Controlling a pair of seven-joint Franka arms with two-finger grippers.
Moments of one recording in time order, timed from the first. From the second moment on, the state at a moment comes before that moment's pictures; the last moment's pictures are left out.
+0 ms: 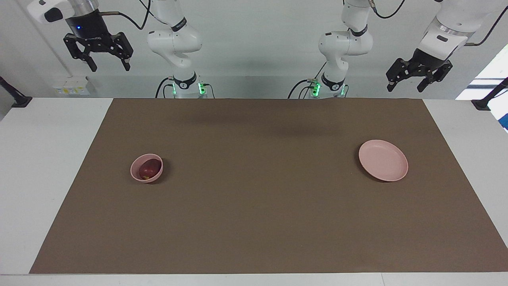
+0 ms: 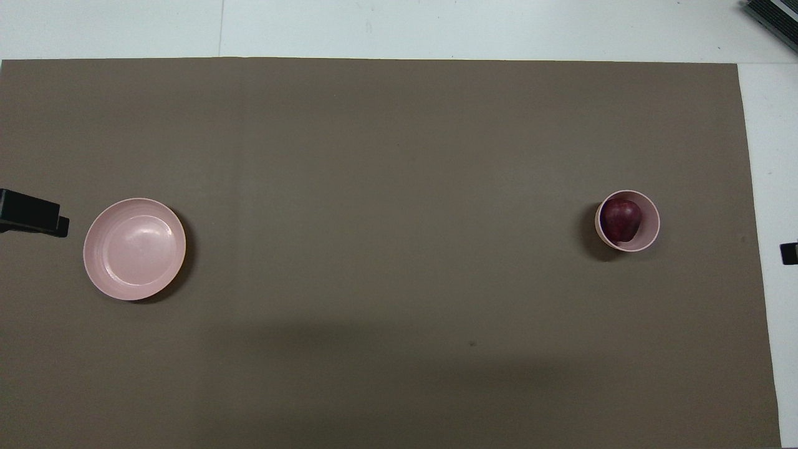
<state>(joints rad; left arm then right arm) -0.06 -0.03 0.00 -1.45 -0.02 1.37 -0.01 0.08 -0.14 -0.15 -1.49 -0.02 1.37 -0.11</state>
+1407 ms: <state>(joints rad) -0.06 -0.03 0.00 -1.45 -0.02 1.38 -0.01 0.08 -0.16 -0.10 -1.53 -0.02 1.37 -0.11</state>
